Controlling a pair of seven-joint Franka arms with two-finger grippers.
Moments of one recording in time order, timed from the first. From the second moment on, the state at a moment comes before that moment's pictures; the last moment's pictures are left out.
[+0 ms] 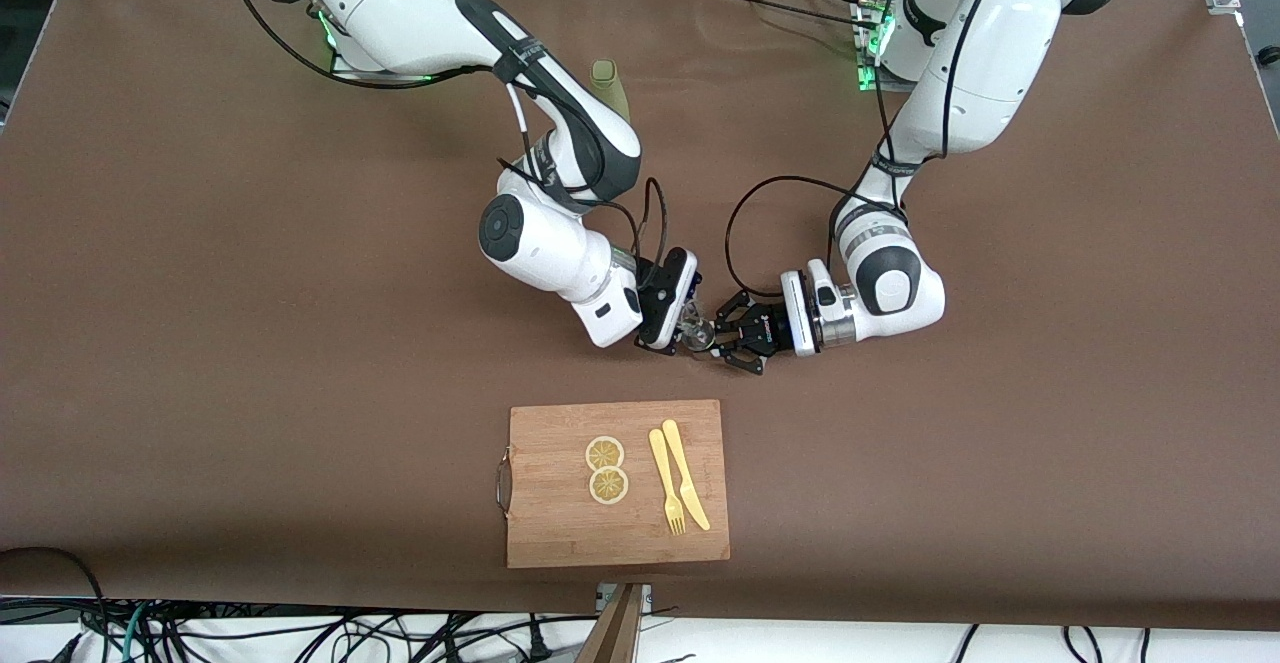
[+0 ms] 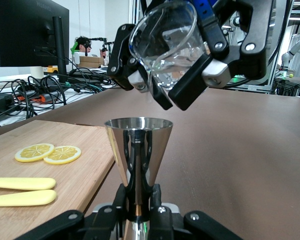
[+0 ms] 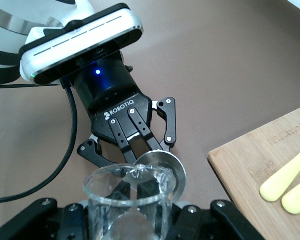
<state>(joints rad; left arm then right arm) -0.33 0.82 0.01 -1.76 -1.89 2.02 2.52 0.56 0.83 0.20 -1.32 0.56 2.54 -0.91</state>
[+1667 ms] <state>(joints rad) -0.33 0.82 0.01 -1.76 -1.89 2.02 2.52 0.58 0.83 0.18 -1.31 0.49 2.54 -0.90</state>
